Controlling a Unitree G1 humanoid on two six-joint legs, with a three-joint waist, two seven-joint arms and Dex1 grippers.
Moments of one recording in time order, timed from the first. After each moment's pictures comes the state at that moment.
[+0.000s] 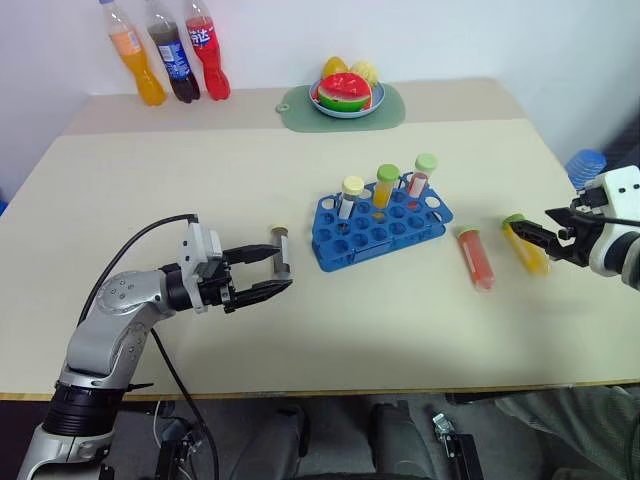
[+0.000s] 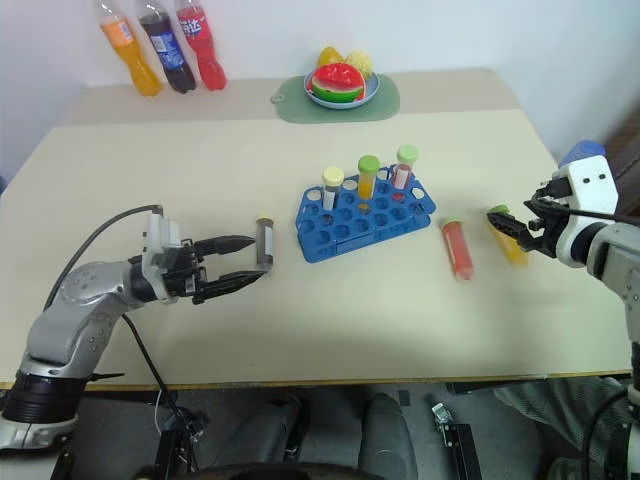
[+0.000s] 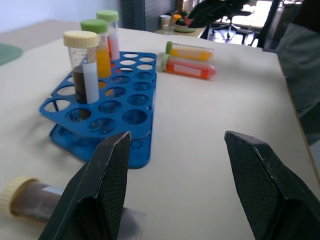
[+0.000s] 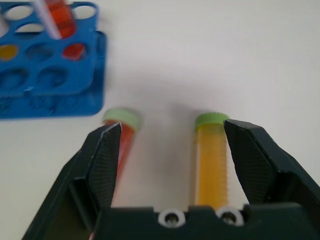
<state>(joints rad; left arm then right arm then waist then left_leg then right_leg) -0.20 0.63 0.04 -0.23 -0.55 0.28 -1.08 -0.39 -1.00 -0.29 -0.01 0.50 0.95 0.58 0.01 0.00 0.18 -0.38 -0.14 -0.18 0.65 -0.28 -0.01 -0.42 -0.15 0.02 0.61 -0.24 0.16</state>
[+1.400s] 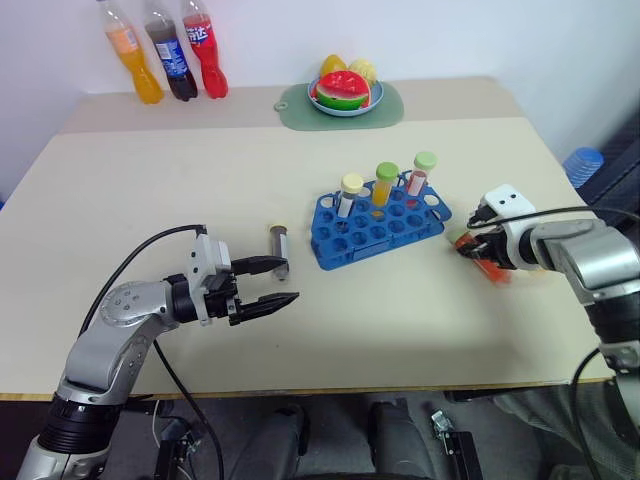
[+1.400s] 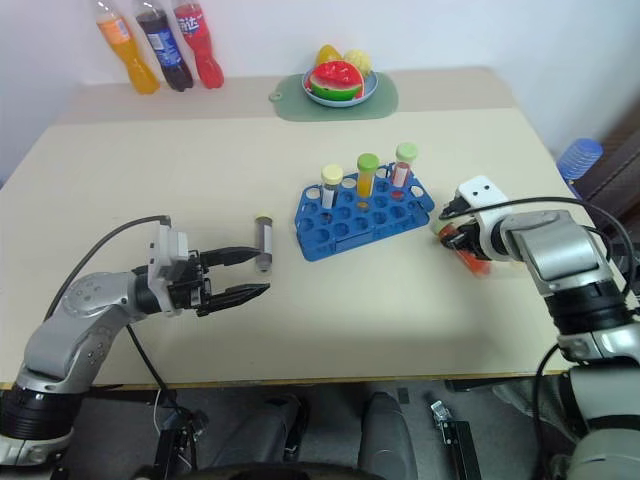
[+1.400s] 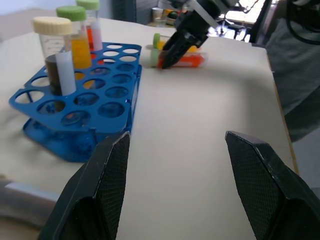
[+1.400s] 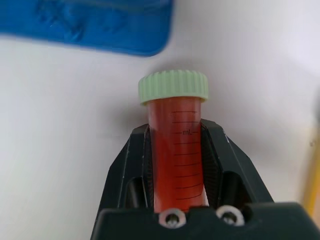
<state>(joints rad) -0.15 0.64 0.03 -0.32 -0.56 0.33 -1.04 -0.60 -0.93 0.19 0.09 0.22 0.96 0.74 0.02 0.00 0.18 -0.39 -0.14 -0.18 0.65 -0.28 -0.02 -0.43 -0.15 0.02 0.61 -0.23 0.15</state>
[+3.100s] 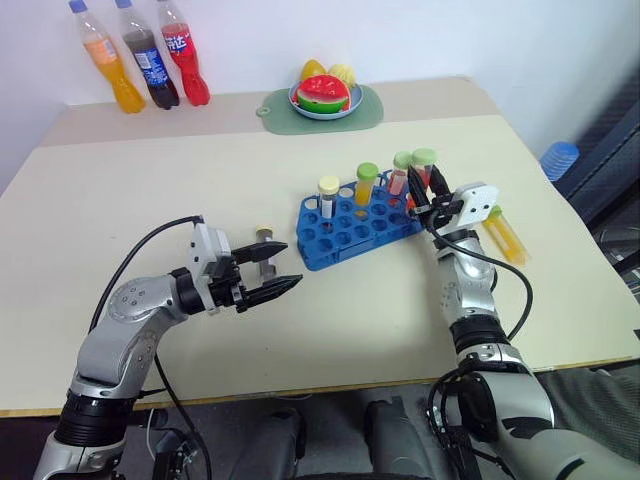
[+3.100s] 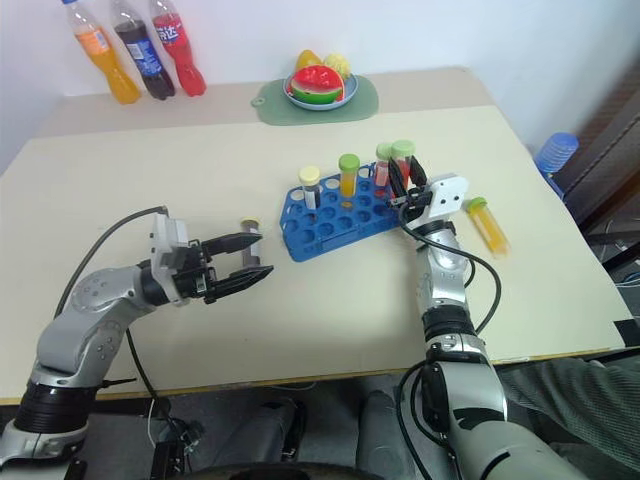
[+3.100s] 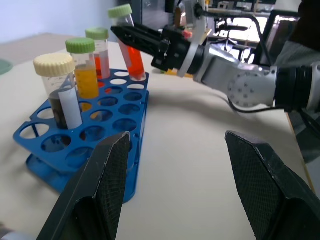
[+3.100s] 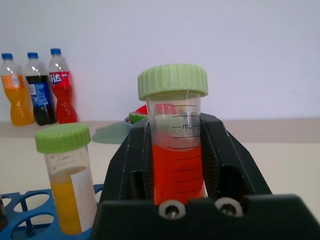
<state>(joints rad) -0.18 0.56 0.04 -0.29 -0.56 0.32 -0.98 -0.63 -0.17 -0.20 0.74 0.24 -0.56 0.46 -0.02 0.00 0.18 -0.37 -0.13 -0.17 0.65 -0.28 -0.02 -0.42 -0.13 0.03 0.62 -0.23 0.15</state>
